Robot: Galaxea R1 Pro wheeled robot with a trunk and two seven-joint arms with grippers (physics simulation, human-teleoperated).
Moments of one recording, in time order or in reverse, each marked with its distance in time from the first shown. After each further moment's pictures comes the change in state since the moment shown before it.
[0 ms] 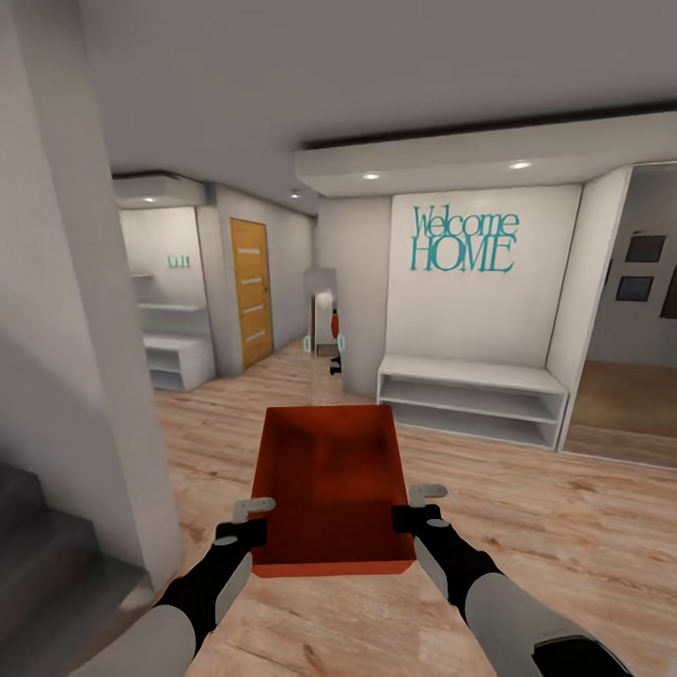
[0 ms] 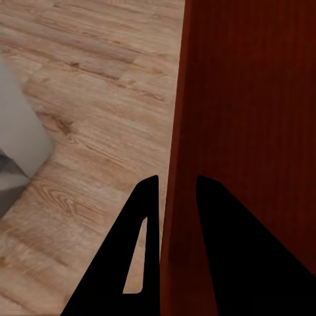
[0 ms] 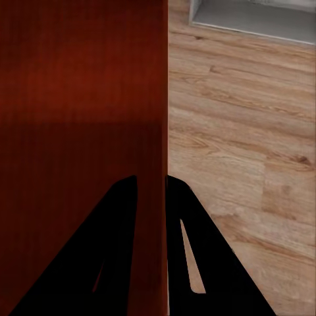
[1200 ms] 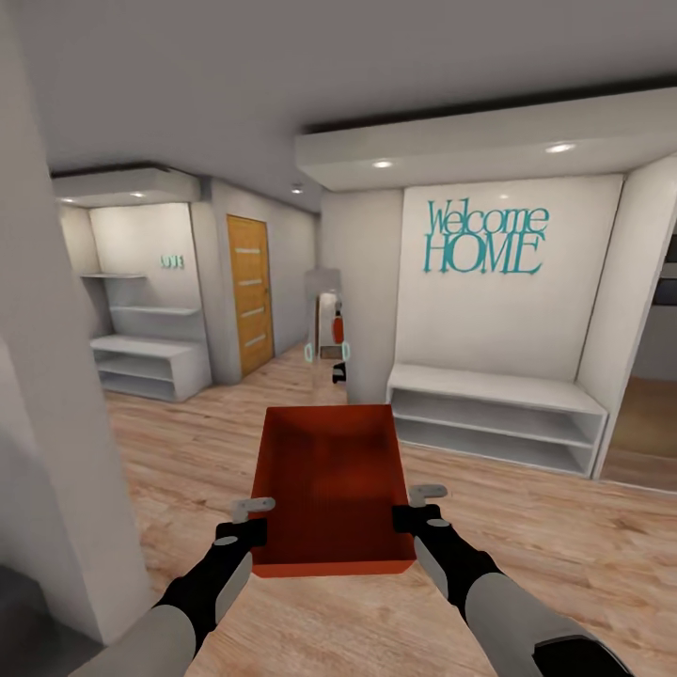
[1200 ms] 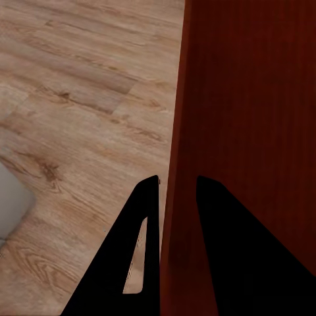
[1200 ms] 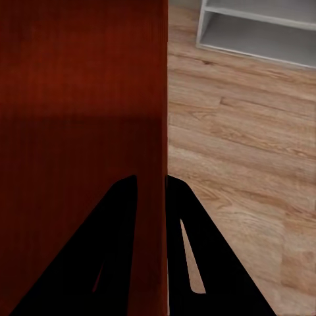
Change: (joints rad) left arm 0.000 -0.001 0.001 -0.001 0.000 0.000 0.000; right arm 0.000 0.000 0.001 -0.001 -0.001 0.002 0.000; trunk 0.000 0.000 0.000
